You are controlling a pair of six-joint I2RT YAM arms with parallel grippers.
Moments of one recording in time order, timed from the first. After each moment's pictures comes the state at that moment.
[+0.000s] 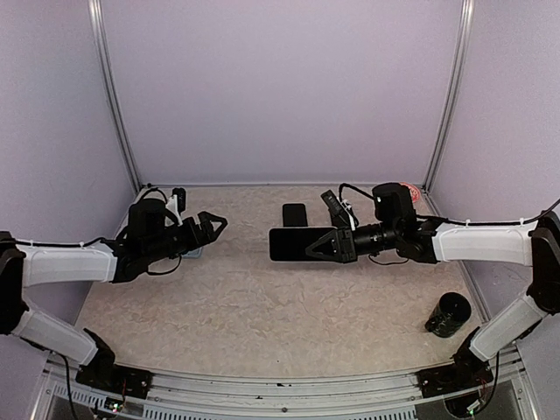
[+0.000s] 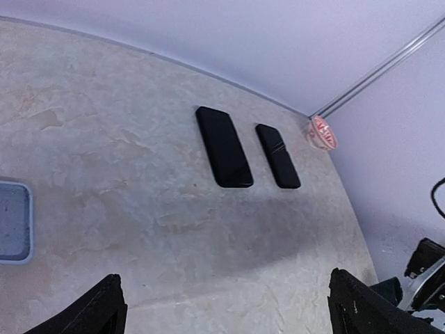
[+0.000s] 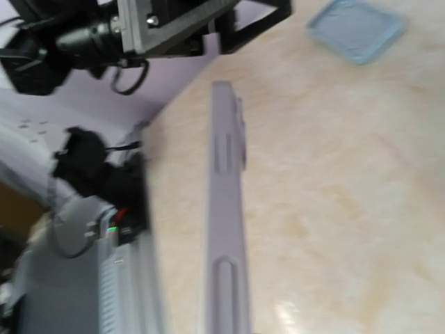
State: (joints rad) left arm -0.55 1.30 0.59 0.41 0.11 -0.68; right arm 0.67 1.49 0.87 0.21 -0.82 0.41
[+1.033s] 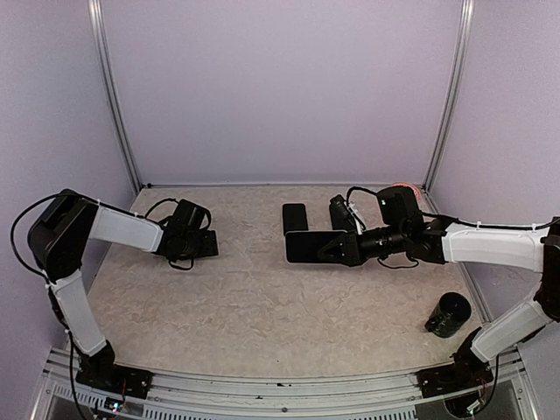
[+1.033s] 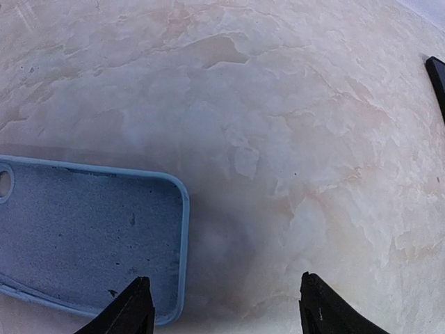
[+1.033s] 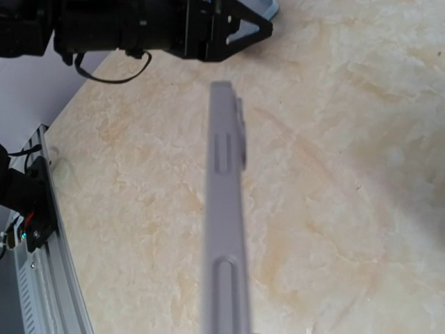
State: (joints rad) left arm -0.49 1.81 0.94 0.02 -0.26 -0.51; right arm 0.66 1.41 0.86 0.00 -0.59 0.31
